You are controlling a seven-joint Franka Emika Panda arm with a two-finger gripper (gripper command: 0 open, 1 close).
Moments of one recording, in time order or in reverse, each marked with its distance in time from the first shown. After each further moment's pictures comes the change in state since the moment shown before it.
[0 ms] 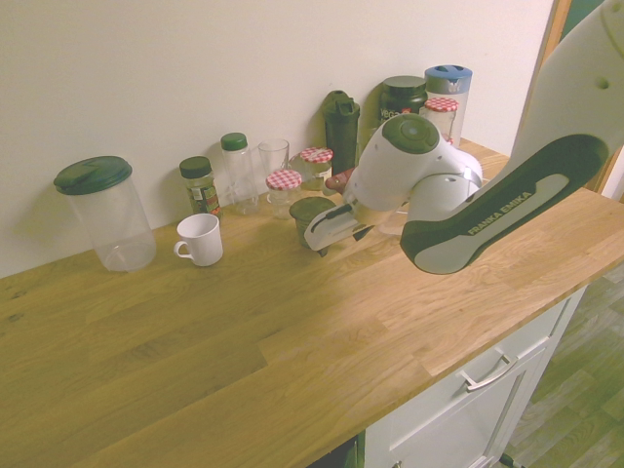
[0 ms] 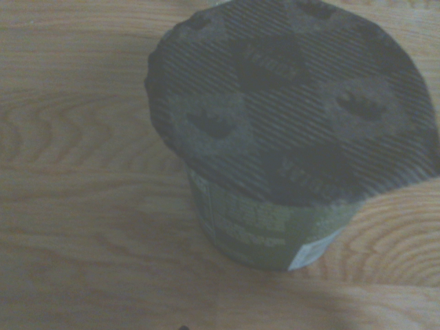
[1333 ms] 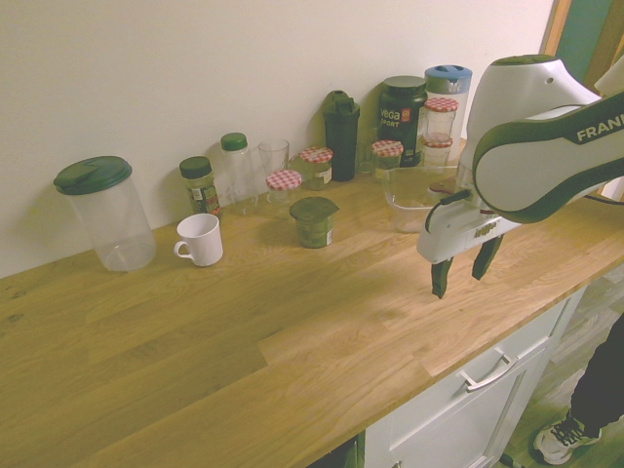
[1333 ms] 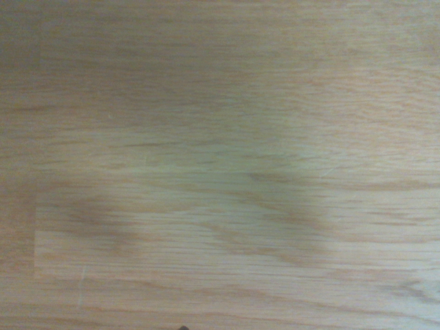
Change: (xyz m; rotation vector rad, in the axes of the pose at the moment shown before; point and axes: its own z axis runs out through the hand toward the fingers) arm -0.010 0.140 -0.128 -0.372 -0.404 0.075
